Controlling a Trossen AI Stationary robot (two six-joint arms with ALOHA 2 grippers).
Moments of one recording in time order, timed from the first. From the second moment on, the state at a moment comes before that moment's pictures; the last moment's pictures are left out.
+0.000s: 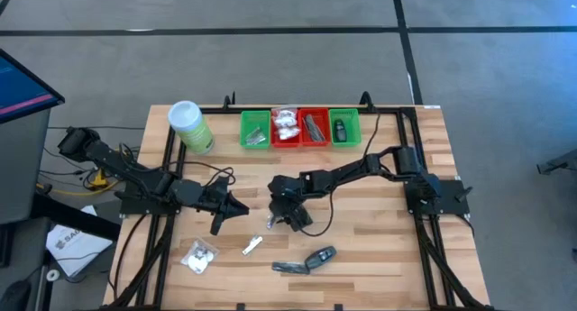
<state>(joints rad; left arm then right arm) -0.39 0.91 0.38 0.19 -0.25 -0.55 0.05 2.18 1.37 -0.09 -0.27 -0.43</state>
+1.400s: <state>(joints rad) -0.39 0.91 0.38 0.19 -0.25 -0.55 0.04 2.17 1.38 -0.19 -0.26 -0.38</state>
